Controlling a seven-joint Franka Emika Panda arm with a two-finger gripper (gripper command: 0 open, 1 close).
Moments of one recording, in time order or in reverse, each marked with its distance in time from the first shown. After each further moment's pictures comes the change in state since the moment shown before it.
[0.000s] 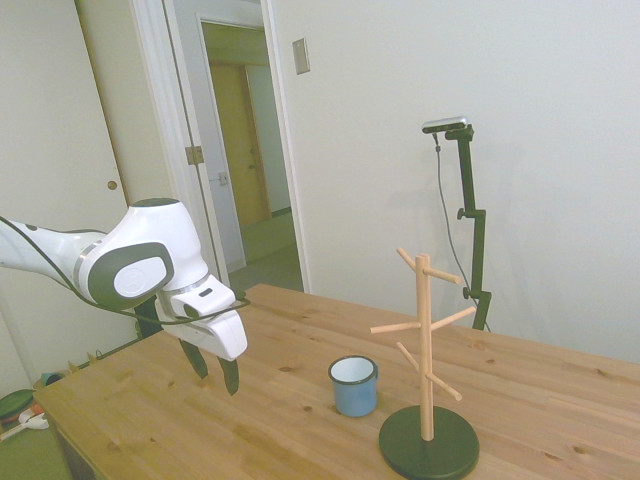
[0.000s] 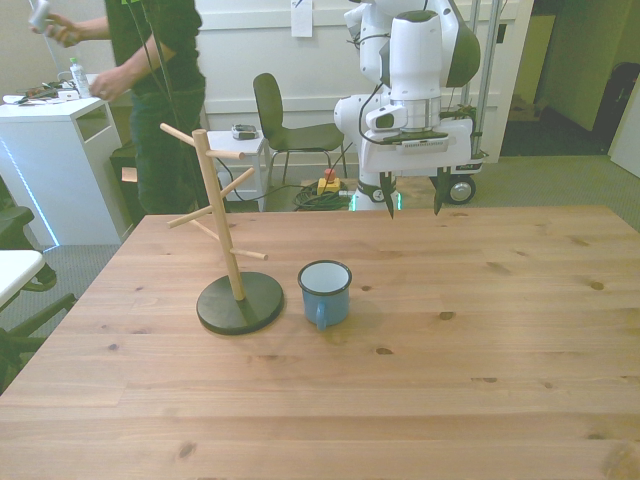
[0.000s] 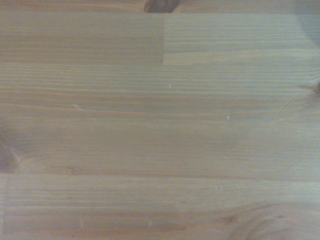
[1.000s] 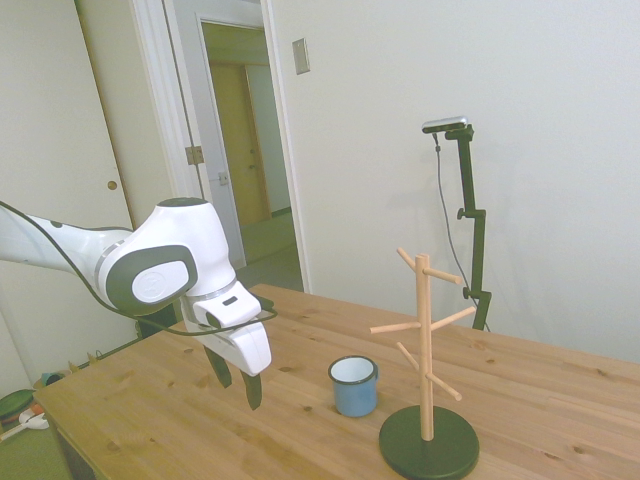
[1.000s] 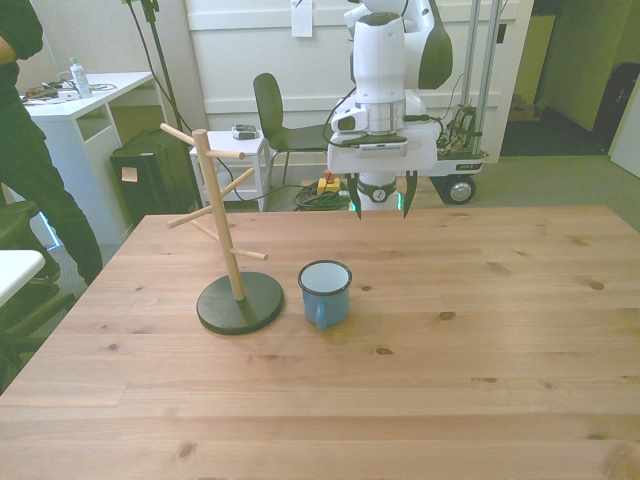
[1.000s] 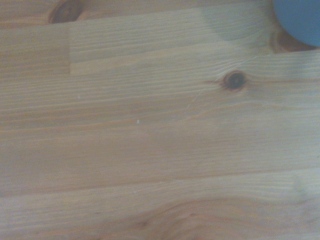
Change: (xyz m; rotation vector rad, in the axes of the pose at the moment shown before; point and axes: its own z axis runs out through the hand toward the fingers) arm 0.055 0.046 -0.009 -0.018 0.003 0.130
